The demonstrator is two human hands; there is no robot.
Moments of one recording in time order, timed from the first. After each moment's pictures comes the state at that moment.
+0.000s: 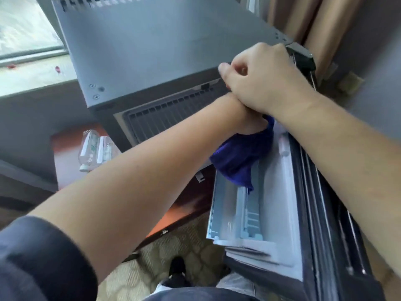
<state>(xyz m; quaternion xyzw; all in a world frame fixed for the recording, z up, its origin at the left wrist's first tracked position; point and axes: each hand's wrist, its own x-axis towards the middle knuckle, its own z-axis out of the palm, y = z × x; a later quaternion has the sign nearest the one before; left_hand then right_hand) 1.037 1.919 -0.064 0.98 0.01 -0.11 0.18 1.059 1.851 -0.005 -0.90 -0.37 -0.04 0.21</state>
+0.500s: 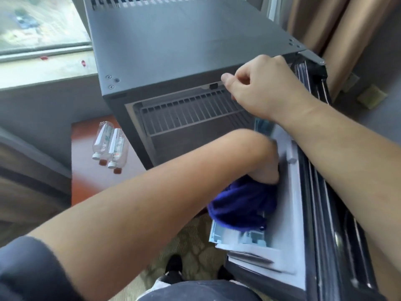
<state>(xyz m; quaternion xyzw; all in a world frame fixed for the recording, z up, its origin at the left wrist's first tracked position) 0.995 1.865 -0.054 0.96 -0.02 -0.25 0.11 1.062 1.847 -0.008 -0.89 -0.41 0.01 0.20</state>
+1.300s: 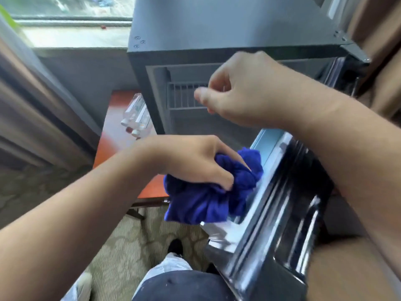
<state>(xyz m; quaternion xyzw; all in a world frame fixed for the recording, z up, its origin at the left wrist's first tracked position) 0.892 1.891 -0.061 0.86 0.15 -0.21 0.44 1.019 1.831 0.006 -0.76 -0.62 0.12 0.13</state>
